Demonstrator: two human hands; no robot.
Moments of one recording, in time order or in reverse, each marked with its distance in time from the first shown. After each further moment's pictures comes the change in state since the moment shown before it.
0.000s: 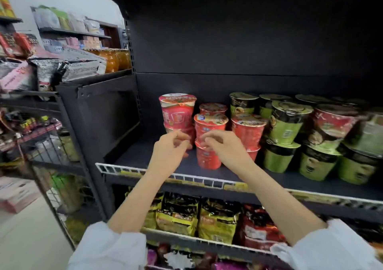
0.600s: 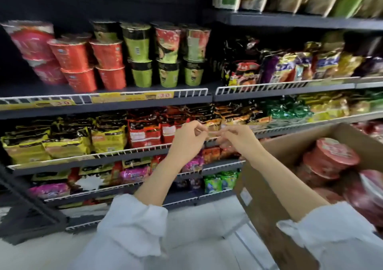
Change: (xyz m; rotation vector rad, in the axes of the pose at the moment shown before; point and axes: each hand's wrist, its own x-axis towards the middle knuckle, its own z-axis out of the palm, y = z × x) left_hand -0.331 0.133 0.277 0.010 -0.585 0.124; right_hand -0.407 0.104 -0.254 -0.134 0.285 0.584
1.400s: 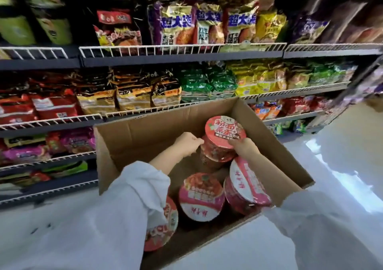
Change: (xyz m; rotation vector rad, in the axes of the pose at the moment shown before) left_hand 0.115 0.153 0.452 -0.072 -0.375 -0.478; right_hand 0.064 0.346 -0.361 -0.236 0.053 0.501
